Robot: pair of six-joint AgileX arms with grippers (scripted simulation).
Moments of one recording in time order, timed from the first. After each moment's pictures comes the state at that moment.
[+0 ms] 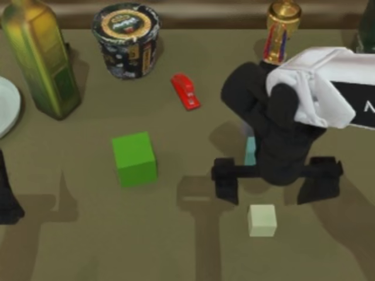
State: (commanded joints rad) left arm 0.00 0.00 0.00 0.00 0.00 0.00; right arm 0.68 1.88 1.31 -0.99 0.02 0.68
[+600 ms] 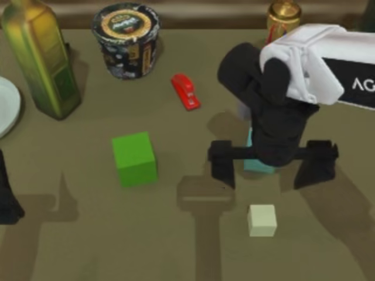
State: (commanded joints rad) left arm 0.00 0.00 0.00 0.00 0.00 0.00; right arm 0.64 1.96 1.45 -1.06 0.02 0.68
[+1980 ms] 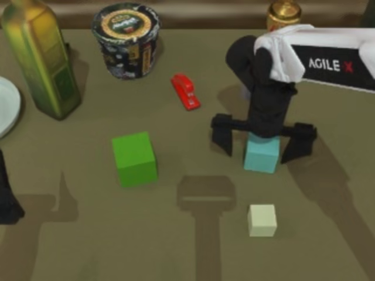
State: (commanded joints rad) left arm 0.00 0.00 0.00 0.00 0.00 0.00; right arm 0.47 2.38 1.76 -0.95 0.00 0.66
